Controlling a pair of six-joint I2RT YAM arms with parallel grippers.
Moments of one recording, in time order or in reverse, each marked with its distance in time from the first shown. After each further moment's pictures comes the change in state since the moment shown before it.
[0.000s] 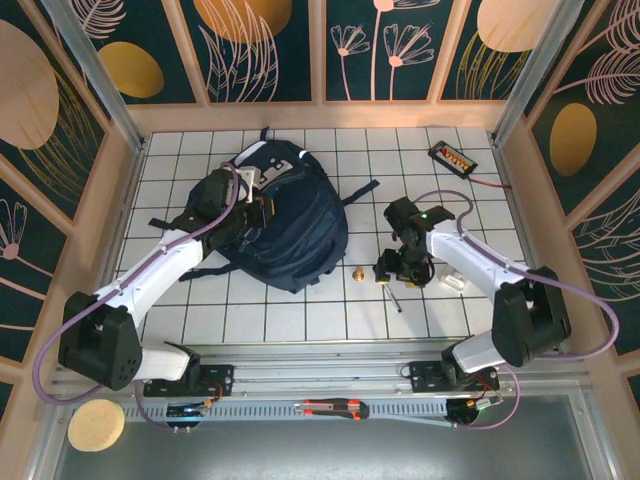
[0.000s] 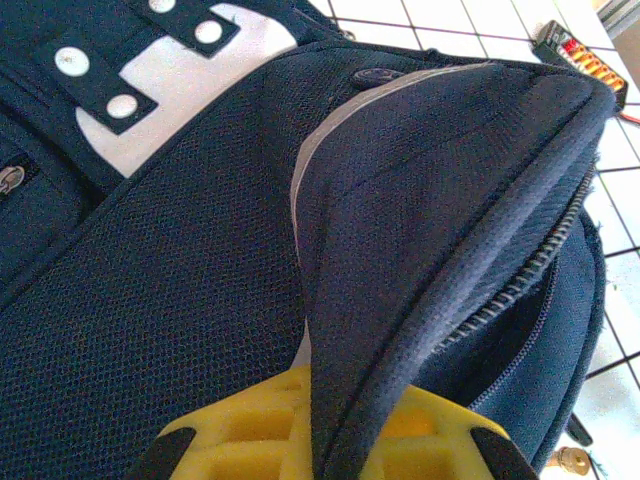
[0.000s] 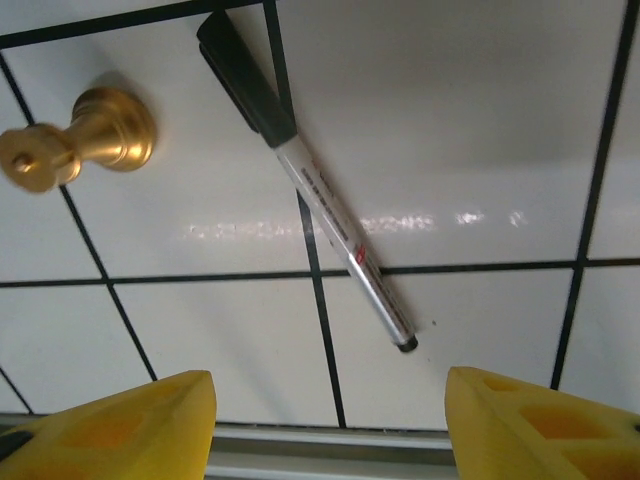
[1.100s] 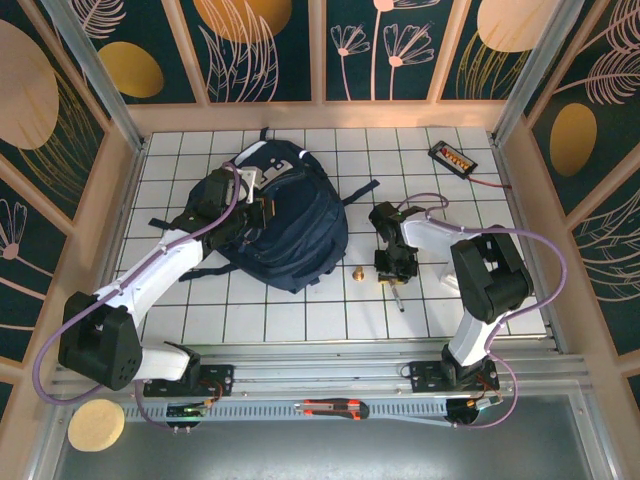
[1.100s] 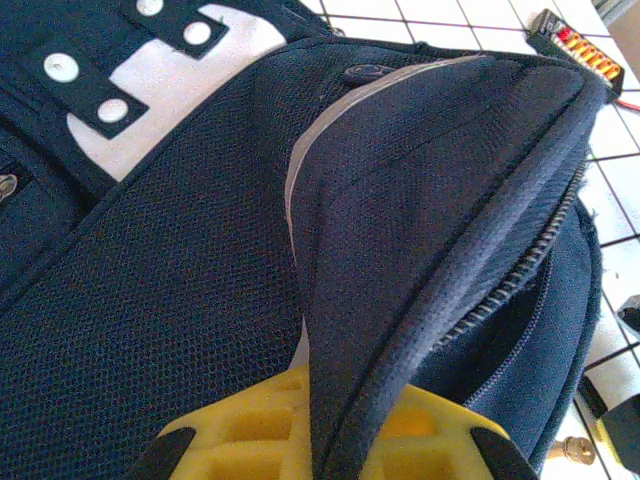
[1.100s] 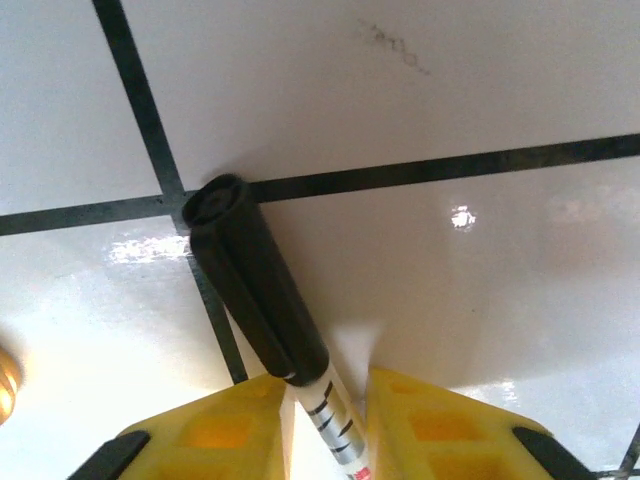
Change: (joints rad) left arm 0.000 0.000 0.000 -0.001 0.011 0.034; right arm 0.001 0.281 0.016 0.178 0.108 0.004
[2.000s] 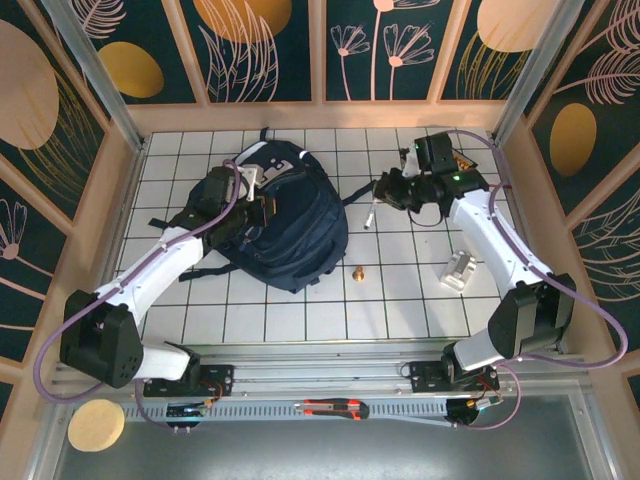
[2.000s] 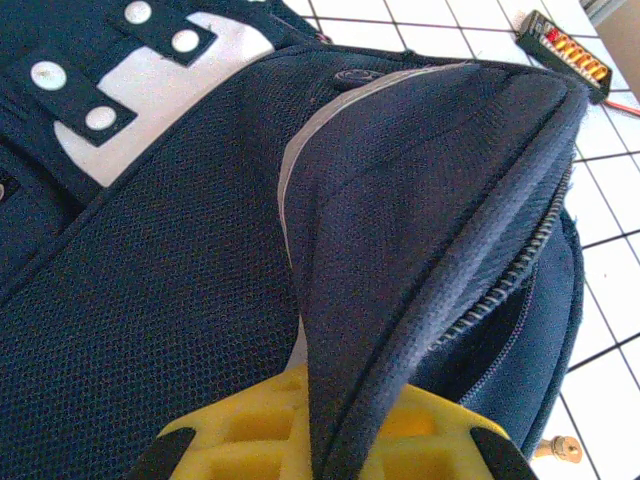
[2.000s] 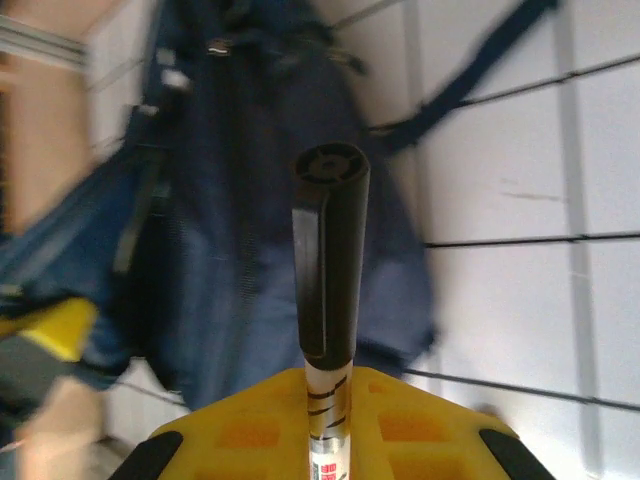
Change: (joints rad) left arm 0.002 0.016 0.034 -0.019 0.021 0.004; right arm -0.167 -0.267 0.333 0.196 -0.420 0.093
